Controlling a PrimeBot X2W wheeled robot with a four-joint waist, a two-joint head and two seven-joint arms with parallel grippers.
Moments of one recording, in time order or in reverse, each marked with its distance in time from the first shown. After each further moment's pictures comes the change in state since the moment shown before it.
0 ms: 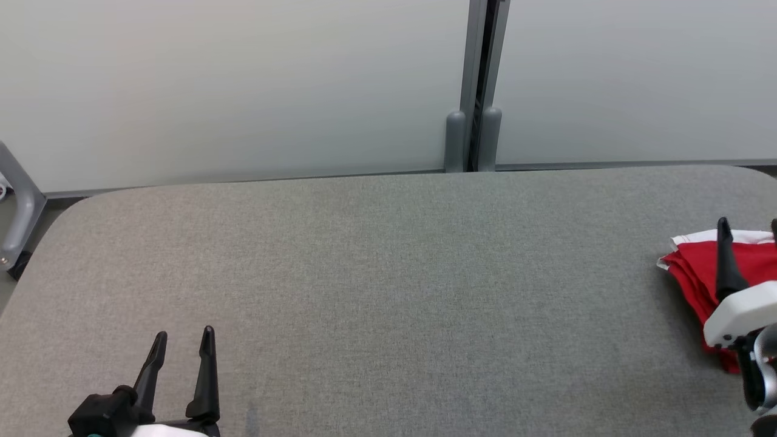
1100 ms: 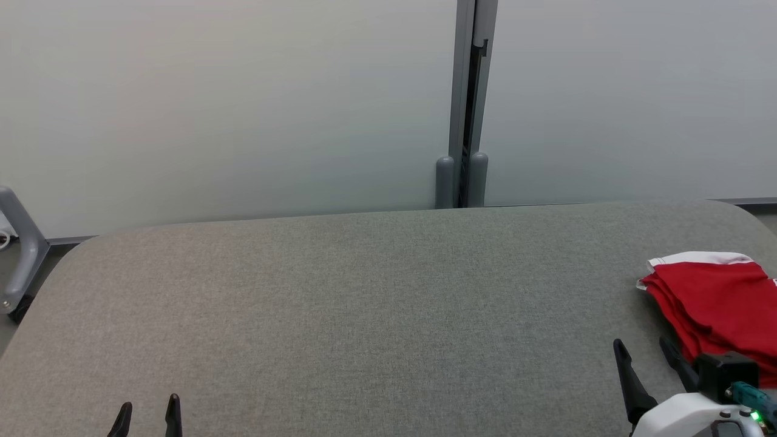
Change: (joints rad) left arm 0.150 0.044 0.061 0.021 0.004 0.028 0.062; right arm 0.393 0.135 0.162 -0.345 0.091 0.000 0.200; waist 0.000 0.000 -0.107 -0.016
